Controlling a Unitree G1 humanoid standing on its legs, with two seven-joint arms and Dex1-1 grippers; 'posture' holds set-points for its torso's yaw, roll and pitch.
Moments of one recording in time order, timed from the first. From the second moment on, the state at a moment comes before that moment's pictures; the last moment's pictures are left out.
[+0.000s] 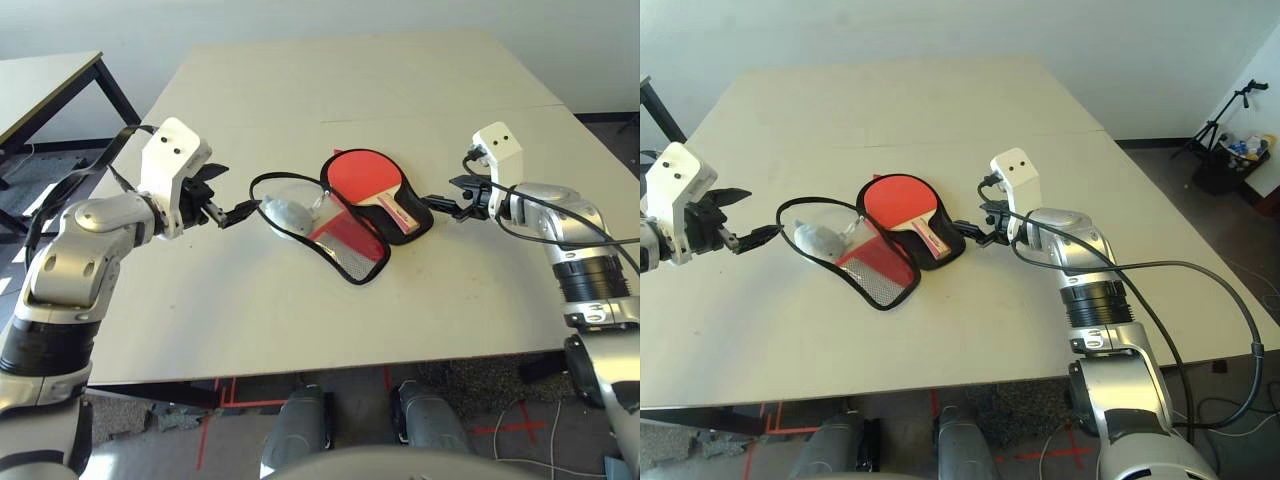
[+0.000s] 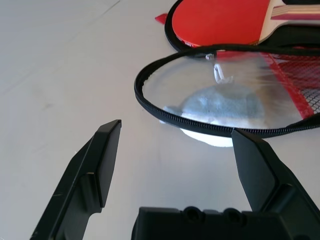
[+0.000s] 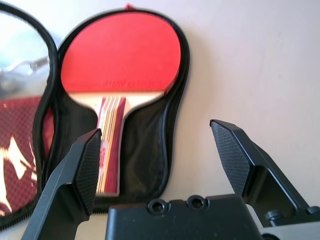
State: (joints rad) left arm -0.30 0.87 0.09 -0.16 -0.27 0.58 -0.75; right arm -0.72 -0.48 0.02 0.35 0.19 0.65 0.74
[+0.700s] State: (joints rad) left arm -0.53 0.45 -0.12 -0.21 -0.29 0.59 -0.74; right arm -0.82 -0.44 -0.20 0.60 0.24 0.38 0.56
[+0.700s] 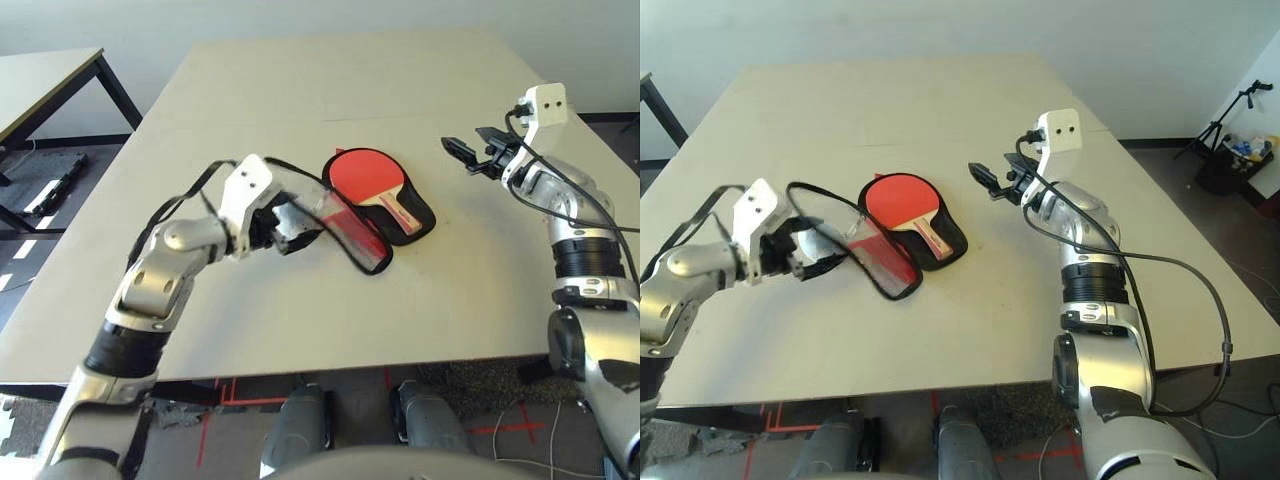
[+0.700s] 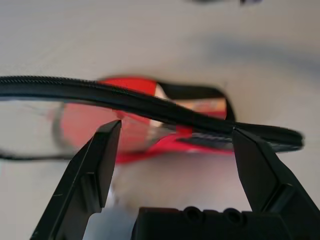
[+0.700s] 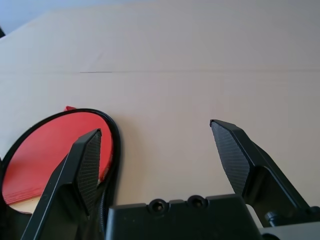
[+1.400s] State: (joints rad) left arm -0.53 0.39 -0.25 -0.09 -0.15 0.46 -0.68; right arm -0.82 -0.49 -0.25 0.60 0.34 0.62 0.60
